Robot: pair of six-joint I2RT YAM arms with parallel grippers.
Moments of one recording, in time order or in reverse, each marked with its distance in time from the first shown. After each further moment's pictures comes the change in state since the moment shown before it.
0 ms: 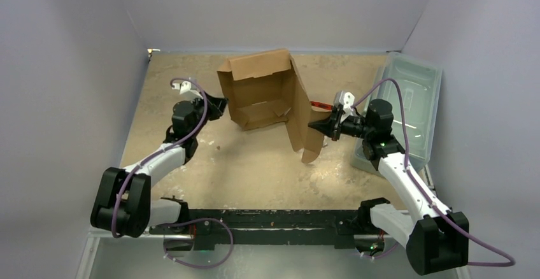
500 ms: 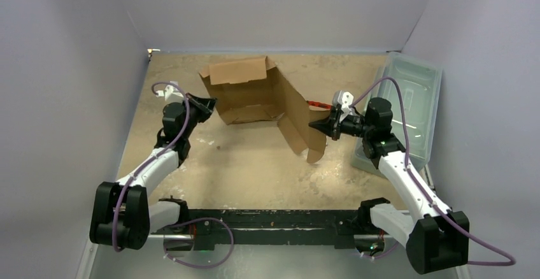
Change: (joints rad) left arm 0.084 -0.103 -0.034 -0.112 -0.051 -0.214; right arm 0.000 0.005 0.024 -0.061 0.013 -0.047
